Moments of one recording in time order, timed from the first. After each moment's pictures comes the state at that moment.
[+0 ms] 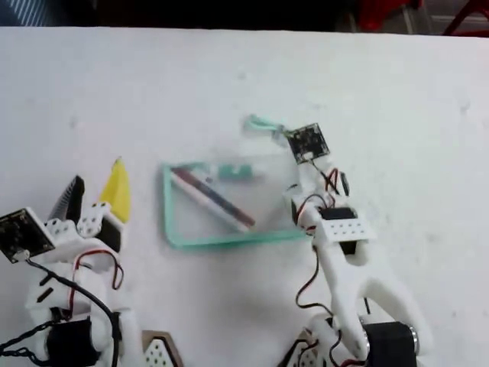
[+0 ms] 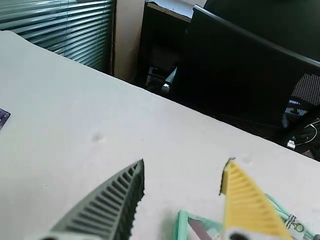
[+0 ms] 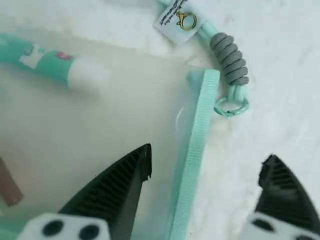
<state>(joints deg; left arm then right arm) -15.9 -104.8 73.2 55.3 18.8 -9.5 -21.2 61.5 20.1 17.2</state>
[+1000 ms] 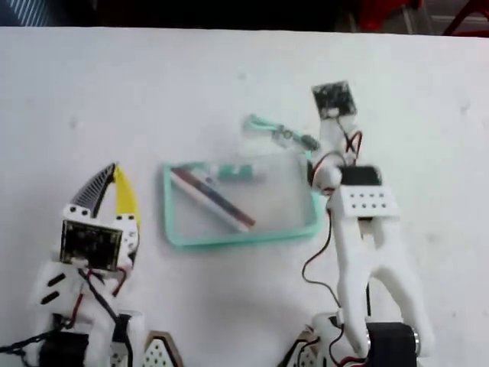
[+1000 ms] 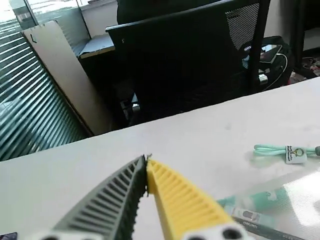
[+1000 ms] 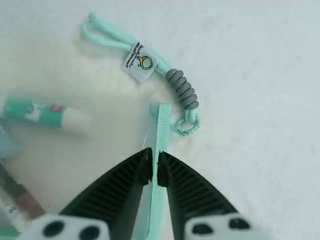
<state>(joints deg) -1.2 -103.5 66.1 56.2 -11.7 -5.3 -21.2 30.2 54.2 10.6</state>
